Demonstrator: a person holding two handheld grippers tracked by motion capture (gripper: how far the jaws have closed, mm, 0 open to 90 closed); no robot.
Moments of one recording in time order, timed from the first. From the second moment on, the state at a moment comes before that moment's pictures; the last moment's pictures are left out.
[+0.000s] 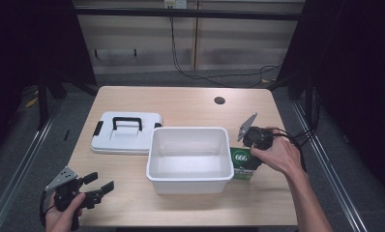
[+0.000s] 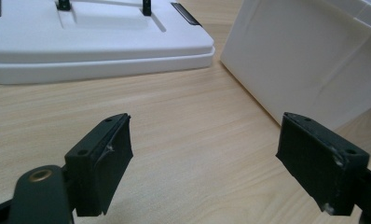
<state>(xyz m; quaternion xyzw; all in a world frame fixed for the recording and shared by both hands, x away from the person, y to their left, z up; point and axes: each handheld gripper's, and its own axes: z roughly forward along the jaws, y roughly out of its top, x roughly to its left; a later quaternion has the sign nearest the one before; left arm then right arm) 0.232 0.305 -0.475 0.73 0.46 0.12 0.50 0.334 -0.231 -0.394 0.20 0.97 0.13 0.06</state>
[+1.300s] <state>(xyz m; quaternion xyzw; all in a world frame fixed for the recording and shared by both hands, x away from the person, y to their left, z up) 0.231 0.305 -0.475 0.73 0.46 0.12 0.50 0.353 -0.215 -0.424 0.16 0.98 0.06 -0.01</state>
